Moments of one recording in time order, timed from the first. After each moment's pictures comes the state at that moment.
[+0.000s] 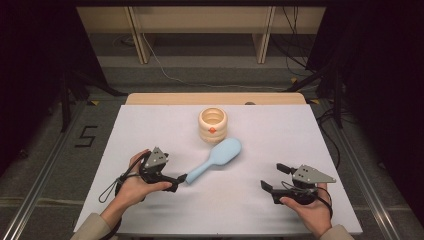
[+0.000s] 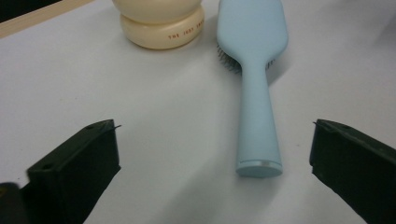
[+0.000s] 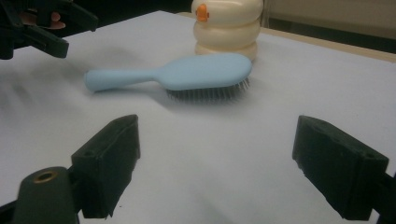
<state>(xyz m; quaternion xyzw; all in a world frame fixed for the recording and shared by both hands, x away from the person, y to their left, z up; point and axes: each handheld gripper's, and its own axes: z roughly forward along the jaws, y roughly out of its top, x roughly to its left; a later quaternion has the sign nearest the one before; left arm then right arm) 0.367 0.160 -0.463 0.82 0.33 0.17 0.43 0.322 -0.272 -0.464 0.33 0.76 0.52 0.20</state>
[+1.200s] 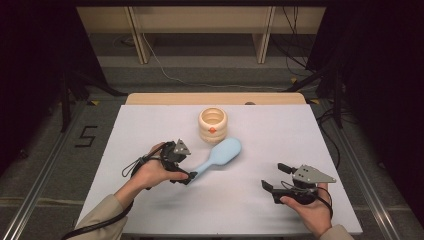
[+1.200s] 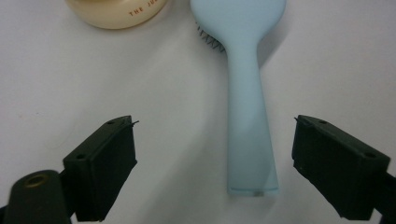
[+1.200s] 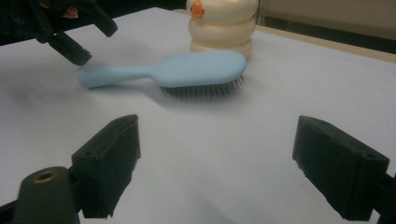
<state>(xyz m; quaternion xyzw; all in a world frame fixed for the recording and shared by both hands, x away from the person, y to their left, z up) 0.402 0.109 -0.444 0.90 0.30 0.13 0.29 0.322 -0.273 -0.465 0.34 0.77 0.51 0.20</state>
